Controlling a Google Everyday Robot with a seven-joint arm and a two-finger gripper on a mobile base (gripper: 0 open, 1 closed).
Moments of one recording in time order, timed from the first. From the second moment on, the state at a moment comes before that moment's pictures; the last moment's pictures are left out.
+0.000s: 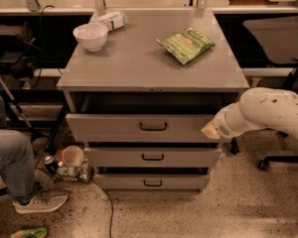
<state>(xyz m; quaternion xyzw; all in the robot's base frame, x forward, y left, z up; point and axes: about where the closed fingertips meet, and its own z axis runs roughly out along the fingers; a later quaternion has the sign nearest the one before) 0.597 -0.212 0.675 -0.40 0.87 0.03 0.28</state>
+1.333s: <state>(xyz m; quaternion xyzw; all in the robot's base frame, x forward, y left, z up) 0.634 -0.212 0.668 -0.36 0.88 0.02 0.30</state>
